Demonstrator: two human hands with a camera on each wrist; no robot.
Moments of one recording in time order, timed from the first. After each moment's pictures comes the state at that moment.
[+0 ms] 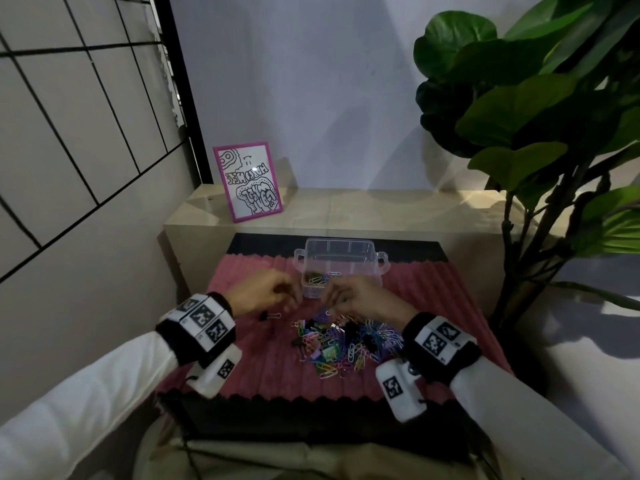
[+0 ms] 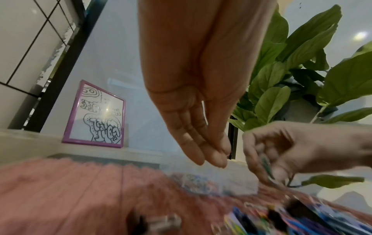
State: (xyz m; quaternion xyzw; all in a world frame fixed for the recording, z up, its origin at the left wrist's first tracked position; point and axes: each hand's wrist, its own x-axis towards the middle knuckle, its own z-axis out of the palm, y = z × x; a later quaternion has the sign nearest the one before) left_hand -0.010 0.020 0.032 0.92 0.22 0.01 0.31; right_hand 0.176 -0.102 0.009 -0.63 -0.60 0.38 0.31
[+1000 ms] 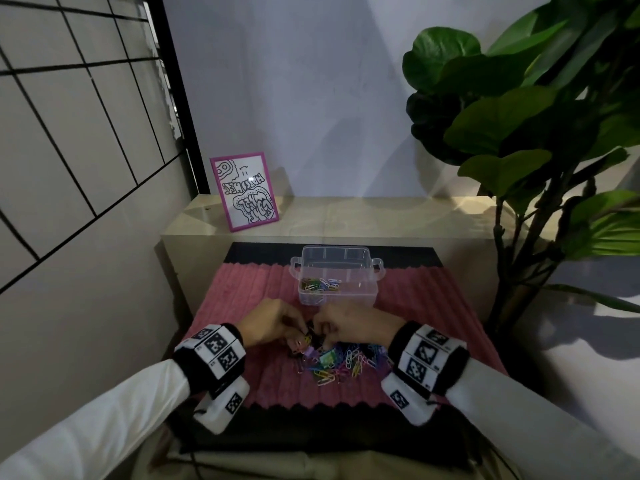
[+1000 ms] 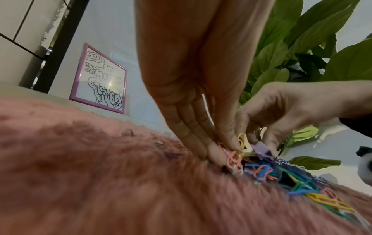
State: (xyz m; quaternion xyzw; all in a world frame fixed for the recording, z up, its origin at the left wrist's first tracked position) left_hand -0.006 -0.002 -0.001 0.90 0.25 0.00 0.35; right_hand 0.150 -0.107 0.018 -0.63 -0.74 0.22 0.03
